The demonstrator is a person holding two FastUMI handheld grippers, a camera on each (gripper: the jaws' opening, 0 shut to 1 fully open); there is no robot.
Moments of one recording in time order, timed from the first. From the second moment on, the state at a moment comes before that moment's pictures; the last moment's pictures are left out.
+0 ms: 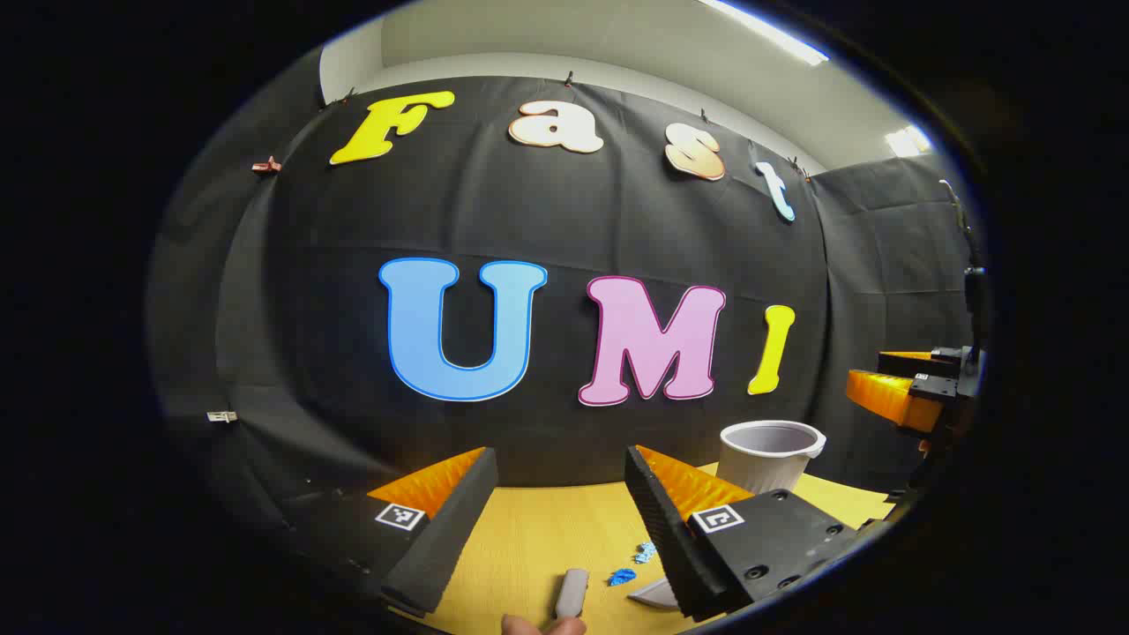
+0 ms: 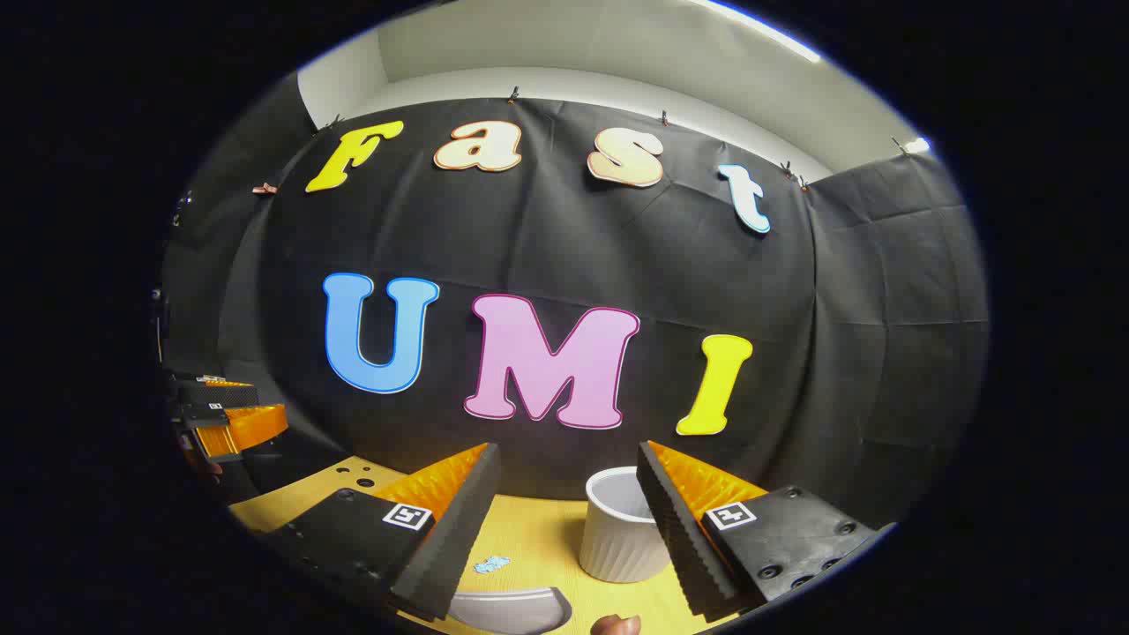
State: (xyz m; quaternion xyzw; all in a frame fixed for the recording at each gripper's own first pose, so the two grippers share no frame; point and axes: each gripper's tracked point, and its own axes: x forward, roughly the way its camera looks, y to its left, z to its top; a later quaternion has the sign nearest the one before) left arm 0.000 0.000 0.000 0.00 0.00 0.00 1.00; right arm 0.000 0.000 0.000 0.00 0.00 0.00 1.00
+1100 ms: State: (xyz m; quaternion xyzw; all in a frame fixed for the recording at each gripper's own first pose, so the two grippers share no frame) left arm -0.008 0.001 -0.021 0.00 0.02 0.00 1.00; right arm -0.030 0.027 -0.088 -0.04 0.15 0.12 0.98
